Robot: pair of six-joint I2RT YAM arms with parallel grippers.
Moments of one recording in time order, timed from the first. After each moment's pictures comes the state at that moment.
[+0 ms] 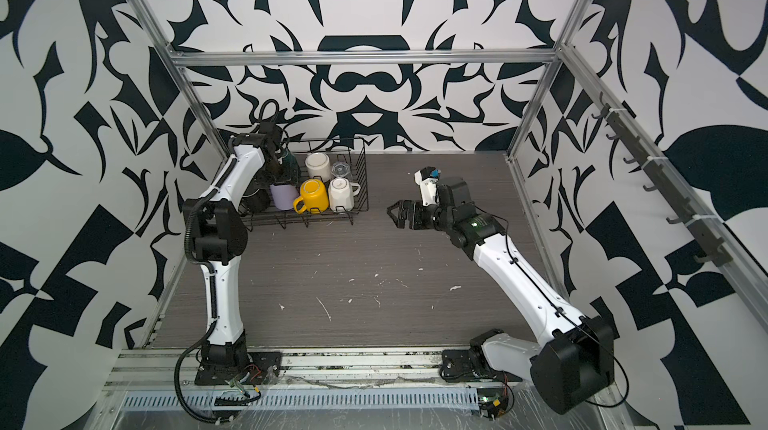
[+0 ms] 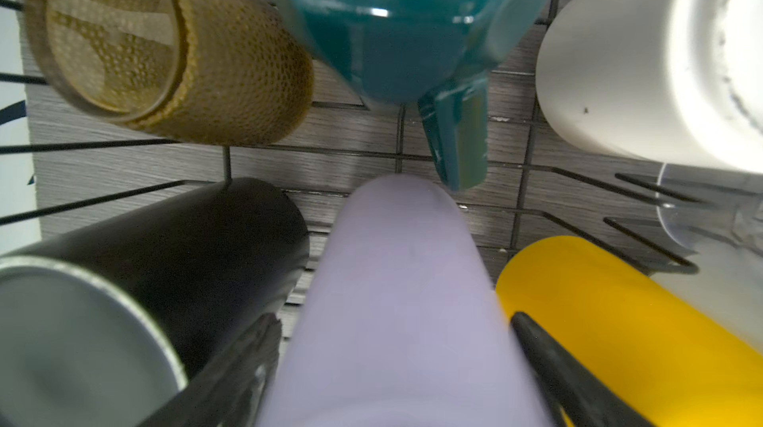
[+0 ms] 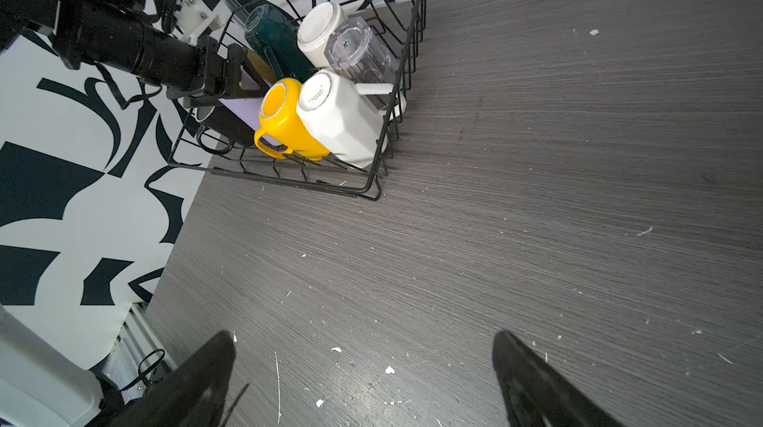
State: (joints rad) left arm -0.12 2.25 2.18 -1.20 -0.09 -0.21; right arm 0.38 1.20 1.03 -0.45 -0.38 0.42
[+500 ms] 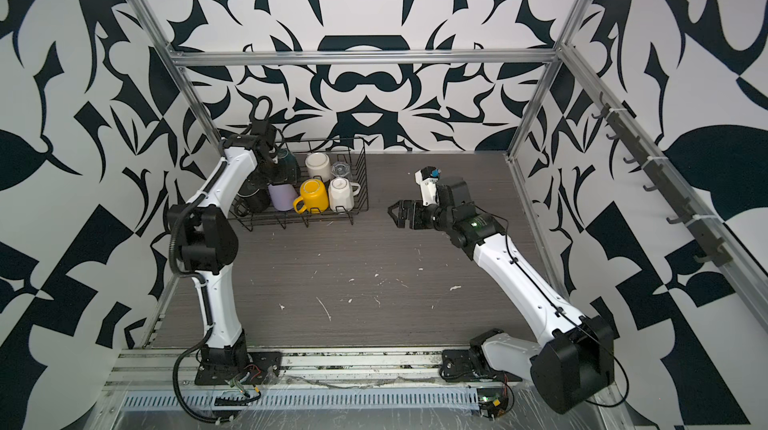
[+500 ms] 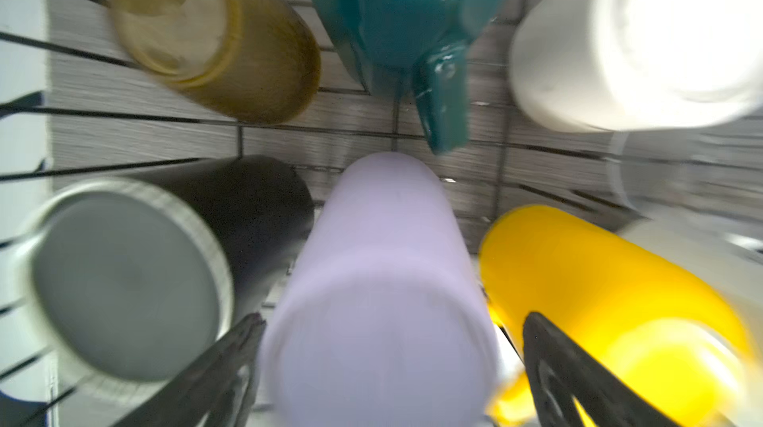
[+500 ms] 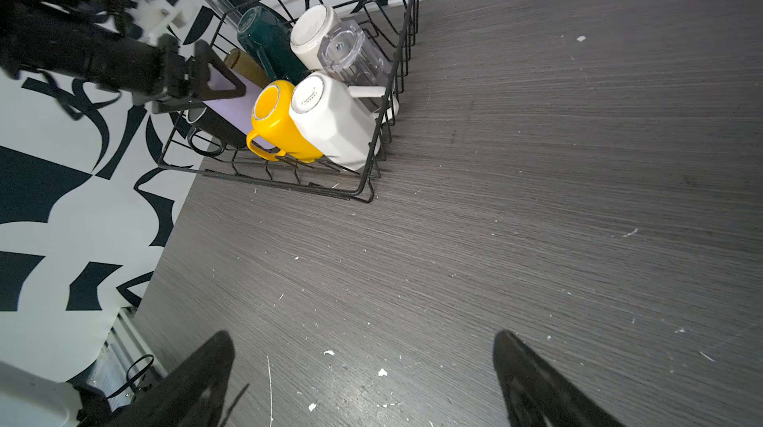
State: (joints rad) left arm -0.12 2.05 1.99 -1.10 -0.05 -0.22; right arm 0.38 1.20 1.03 -0.45 -0.35 0.40
